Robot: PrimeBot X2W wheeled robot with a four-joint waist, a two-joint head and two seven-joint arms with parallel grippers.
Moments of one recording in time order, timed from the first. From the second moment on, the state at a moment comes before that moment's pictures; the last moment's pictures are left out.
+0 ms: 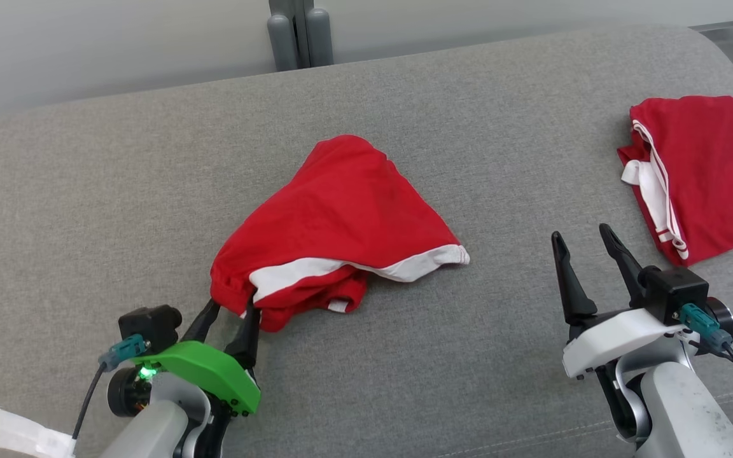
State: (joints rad) left arm -0.36 0.31 -0.68 0.51 -0.97 0.03 -0.23; right arm -0.21 -0.13 0.10 0.29 0.20 0.13 -0.22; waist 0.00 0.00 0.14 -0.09
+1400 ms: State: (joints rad) left arm -0.10 0.06 -0.03 0.31 -0.35 -0.12 -0.26; right arm -0.15 -0.11 0.05 0.30 0.19 0.13 -0.21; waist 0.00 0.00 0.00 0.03
